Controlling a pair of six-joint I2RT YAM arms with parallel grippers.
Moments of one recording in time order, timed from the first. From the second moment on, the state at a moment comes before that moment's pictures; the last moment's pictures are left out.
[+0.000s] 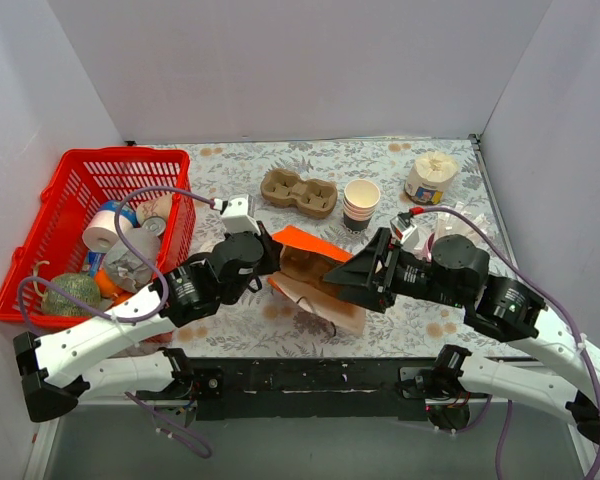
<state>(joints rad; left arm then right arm) -1.04 1.01 1.02 -0.47 -0.63 -0.77 1.02 0.75 1.04 -0.54 -0.17 1.35</state>
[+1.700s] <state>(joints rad) -1.04 0.97 0.83 0.04 -0.56 -0.43 1.01 0.90 0.92 -0.34 -0.99 1.18</state>
